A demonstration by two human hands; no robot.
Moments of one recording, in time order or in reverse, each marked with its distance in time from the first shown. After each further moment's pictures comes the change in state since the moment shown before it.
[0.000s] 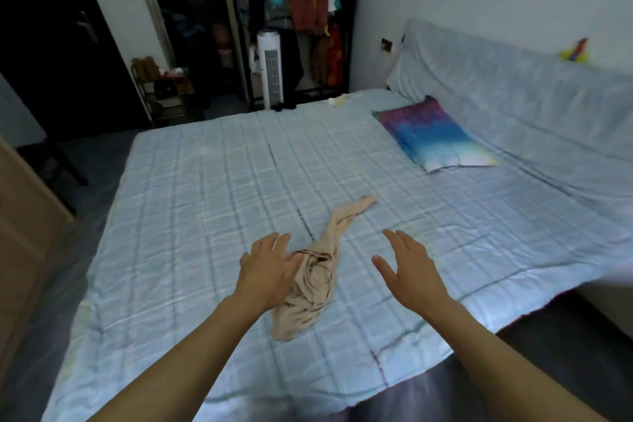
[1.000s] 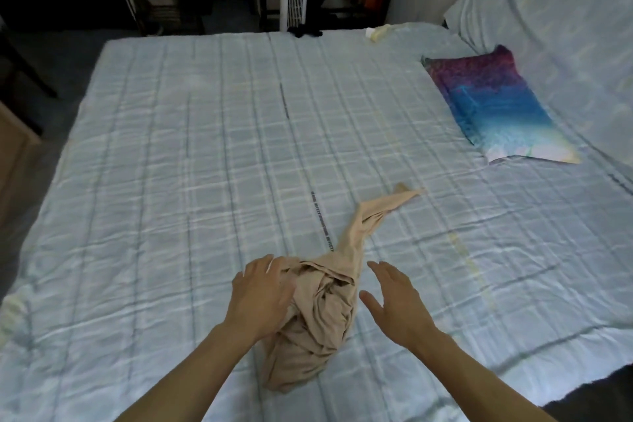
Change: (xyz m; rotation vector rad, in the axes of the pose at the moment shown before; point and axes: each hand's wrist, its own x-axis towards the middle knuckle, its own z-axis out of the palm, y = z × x) left_hand 0.196 -0.129 0.130 -0.073 -0.208 -0.151; right_hand 0.215 0.024 0.177 -0.063 -0.427 0.015
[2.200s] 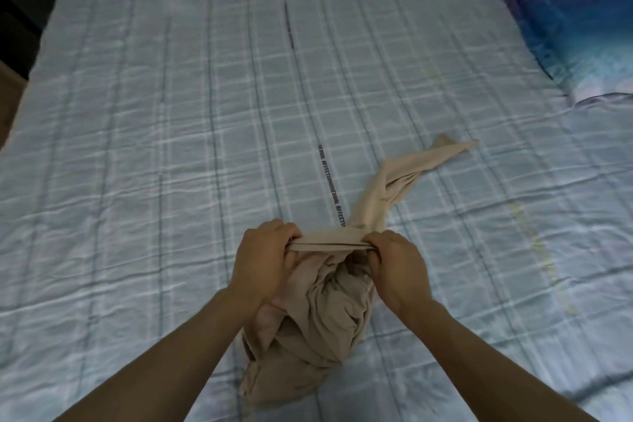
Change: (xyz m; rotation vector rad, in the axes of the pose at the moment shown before) left_hand 0.110 -0.006 0.082 -0.157 0.220 0.165; right_hand 0.124 0.045 0.075 0.069 0.236 -0.142
